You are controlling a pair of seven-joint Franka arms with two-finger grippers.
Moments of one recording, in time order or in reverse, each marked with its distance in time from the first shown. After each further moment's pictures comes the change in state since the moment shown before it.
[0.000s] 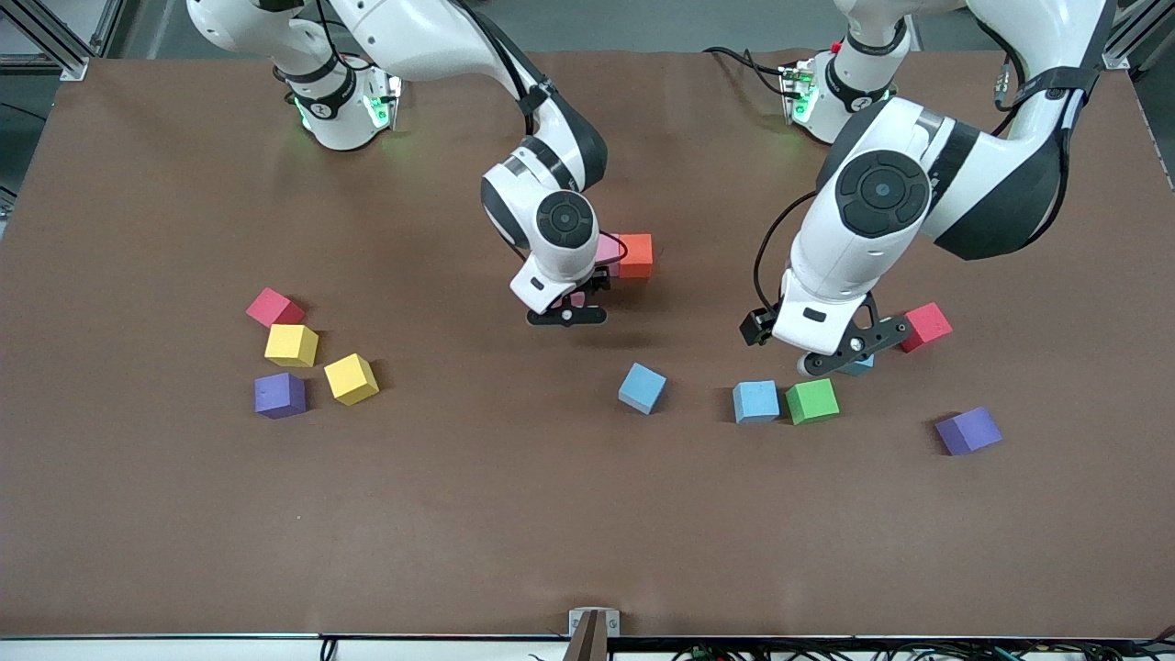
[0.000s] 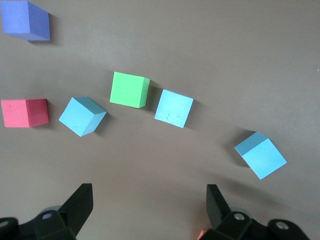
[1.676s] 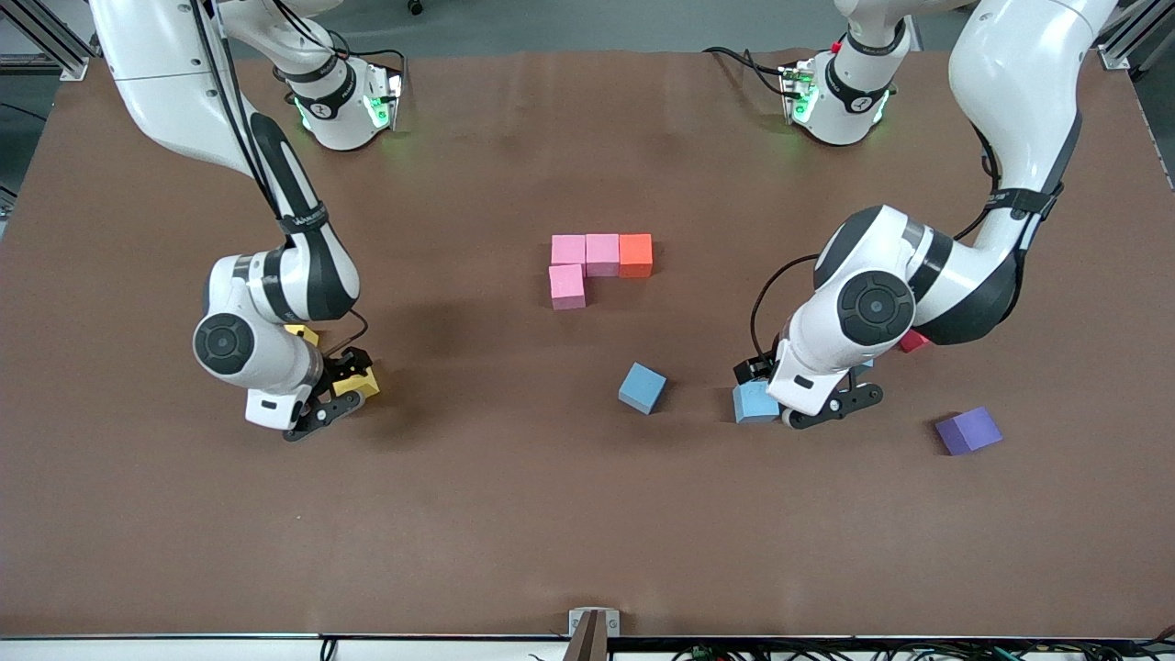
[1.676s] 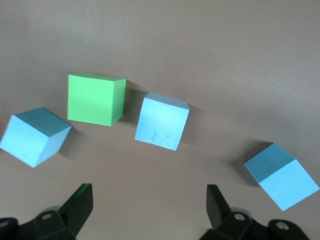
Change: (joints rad) left arm 0.032 0.209 0.013 -0.035 0.022 0.177 0.044; right arm -0.601 -0.113 0.004 -0.374 -0.123 0.310 -1.101
